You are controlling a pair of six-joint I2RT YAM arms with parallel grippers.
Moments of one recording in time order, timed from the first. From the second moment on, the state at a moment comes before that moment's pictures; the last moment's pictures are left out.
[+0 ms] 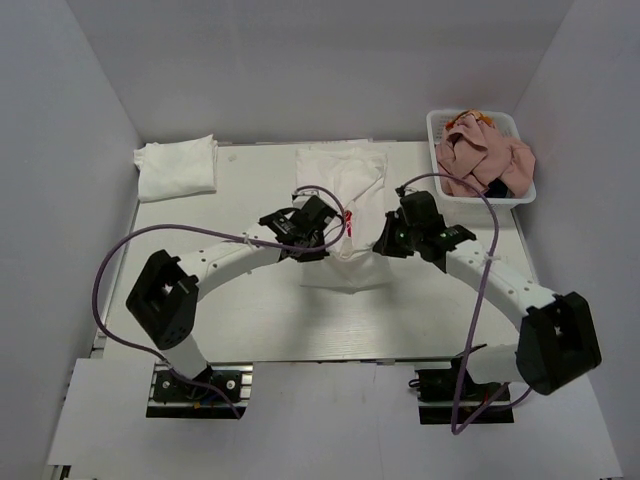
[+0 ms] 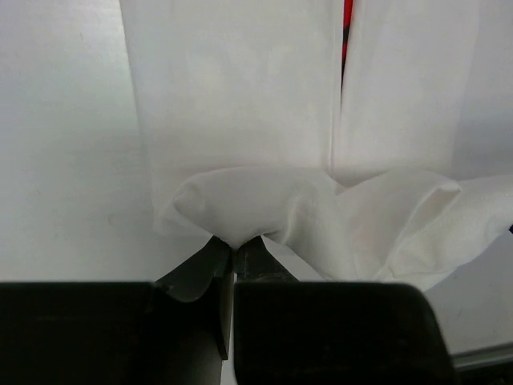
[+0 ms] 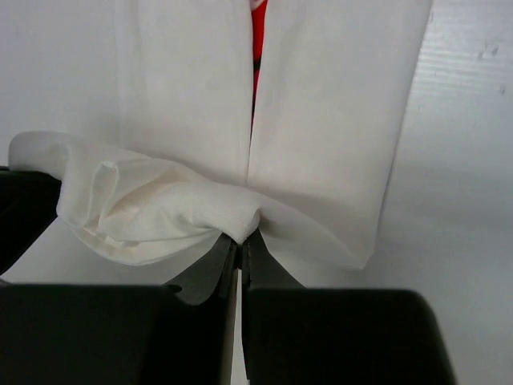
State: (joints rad) left arm -0.84 1.65 1.25 -0.61 -0.27 -0.81; right arm 0.50 1.28 0.87 -0.38 -0.13 0.52
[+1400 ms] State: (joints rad) left arm -0.56 1.87 1.30 -0.54 -0.16 -0.61; right arm 0.37 1.62 1.00 -0.27 -0.12 0.48
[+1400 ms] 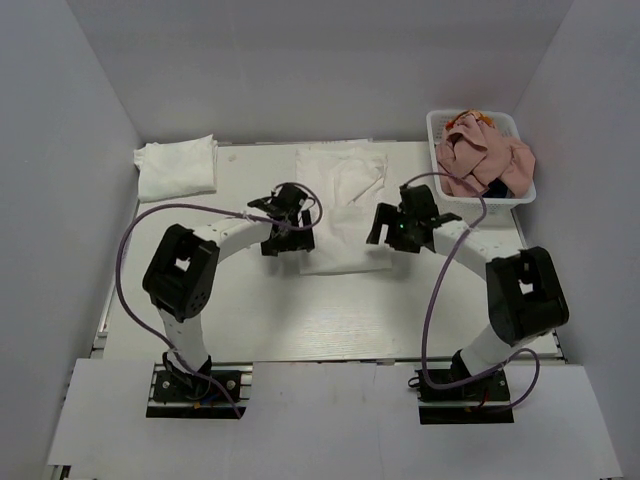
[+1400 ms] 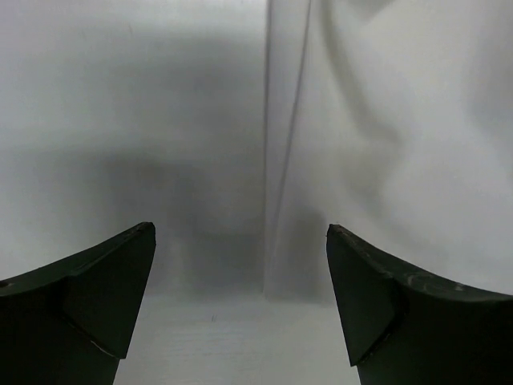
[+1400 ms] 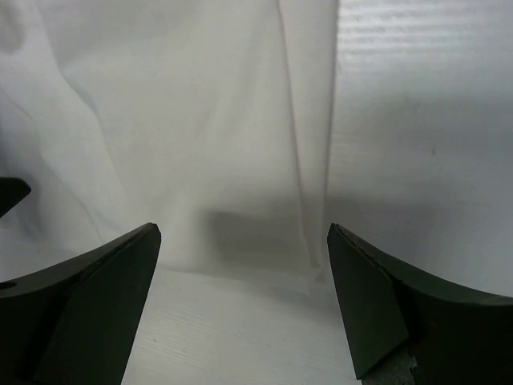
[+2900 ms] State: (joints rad) left arm -0.72 1.09 0.63 -0.72 0.21 -0.88; right arm 0.39 0.81 0.40 -0.68 -0.48 0.48
